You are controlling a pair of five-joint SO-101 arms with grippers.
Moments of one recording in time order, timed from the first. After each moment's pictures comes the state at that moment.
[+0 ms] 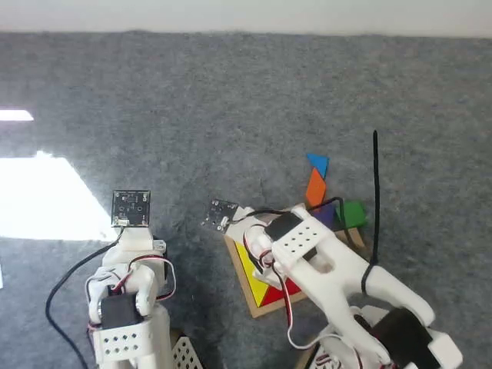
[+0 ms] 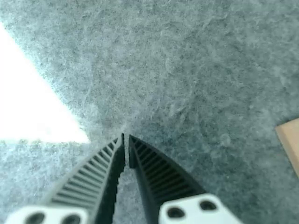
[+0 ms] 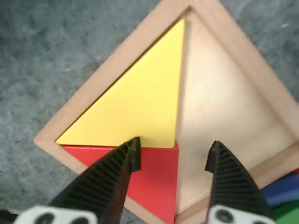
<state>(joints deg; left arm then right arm) -15.8 -103.1 97.2 72.0 -3.6 -43.6 -16.9 52.2 61.7 26.4</state>
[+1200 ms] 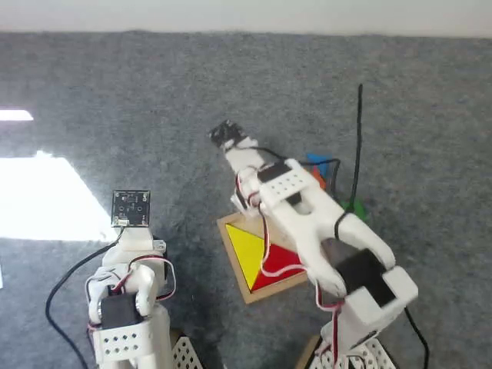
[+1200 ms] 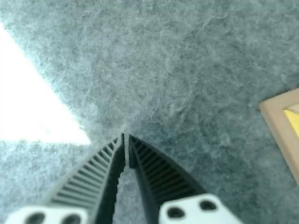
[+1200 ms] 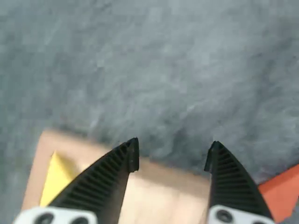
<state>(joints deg) -15.8 -103.1 97.2 72.0 -3.6 -34.1 10.5 22.1 47.3 6.9</state>
